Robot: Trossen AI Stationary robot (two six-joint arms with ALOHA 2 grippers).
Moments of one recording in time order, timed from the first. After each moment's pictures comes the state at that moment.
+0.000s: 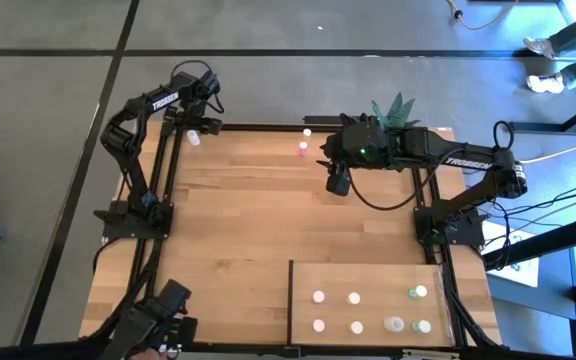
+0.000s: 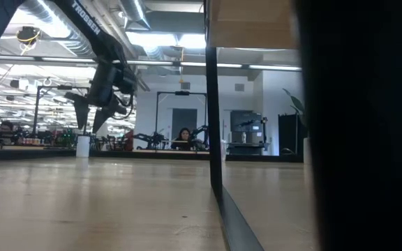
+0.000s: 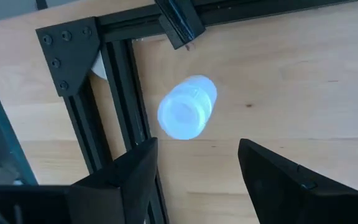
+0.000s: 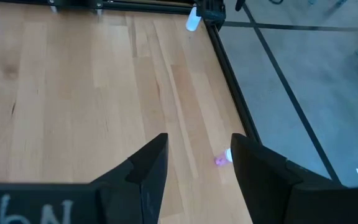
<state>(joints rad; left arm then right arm) 1.12 1.82 1.38 -1.19 -0.24 -0.35 -0.08 1.44 1.56 -0.82 0.29 -0.09</state>
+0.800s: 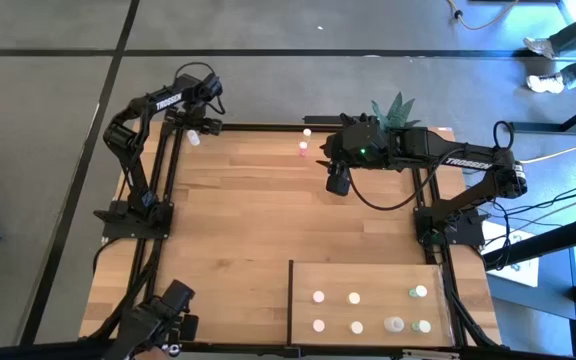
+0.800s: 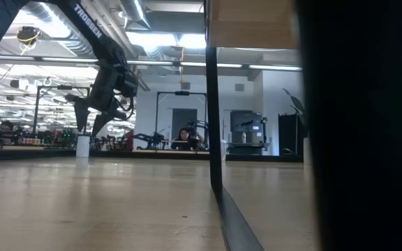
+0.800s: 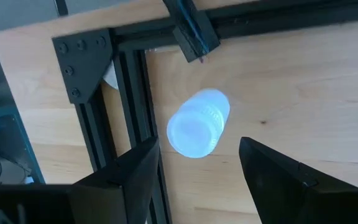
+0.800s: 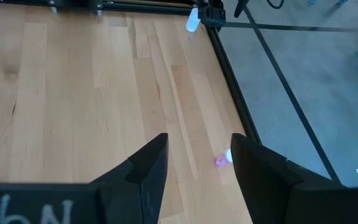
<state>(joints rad) 1.11 1.85 1.36 -1.14 -0.31 -0.39 -0.08 1.44 1.56 -0.82 0.29 -0.09</state>
